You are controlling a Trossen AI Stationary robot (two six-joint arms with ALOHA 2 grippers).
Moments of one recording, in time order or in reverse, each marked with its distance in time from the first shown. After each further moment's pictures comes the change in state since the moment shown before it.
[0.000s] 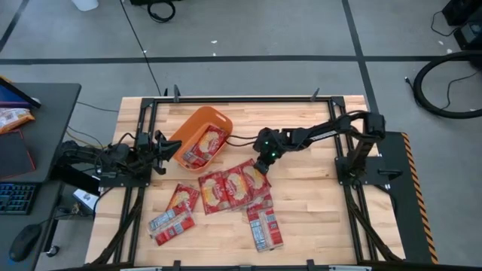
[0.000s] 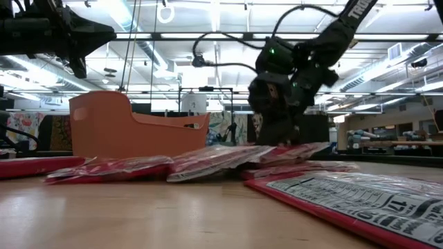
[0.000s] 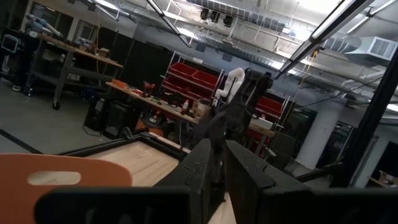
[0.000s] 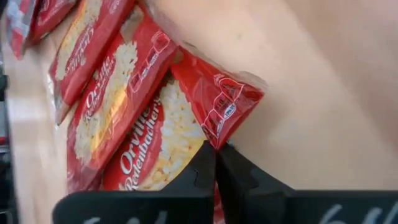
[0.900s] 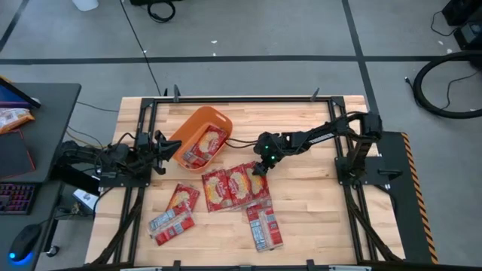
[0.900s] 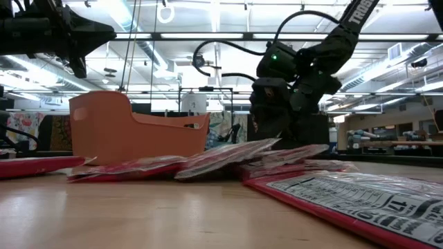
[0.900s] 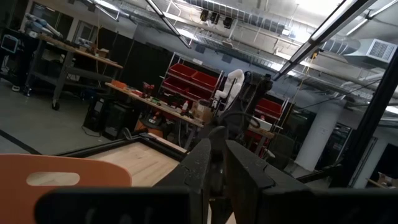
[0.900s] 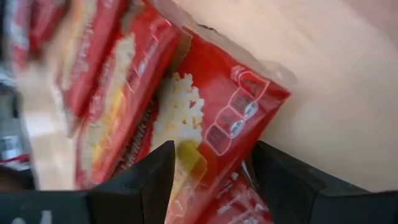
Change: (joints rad) left arm 0.000 0.000 0.000 0.006 0.000 -0.003; right arm 0.028 0.054 -0.043 0.096 -0.038 0.196
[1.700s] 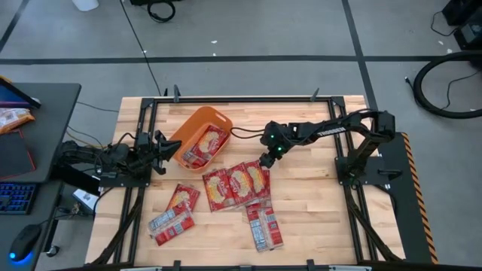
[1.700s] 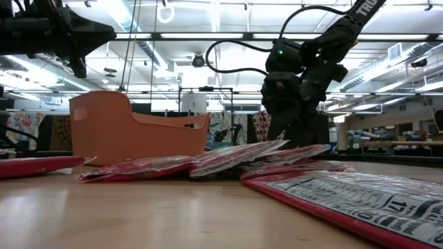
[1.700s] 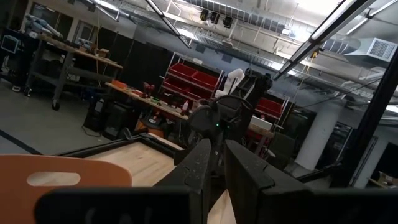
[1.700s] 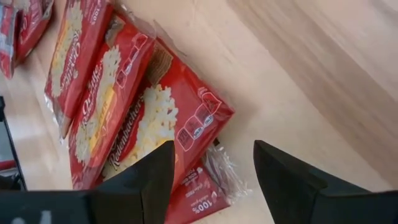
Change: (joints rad) left arm 0.000 0.000 0.000 -0.001 0.000 0.002; right arm -0.091 -0.146 -0.003 -0.212 0.015 -0.095
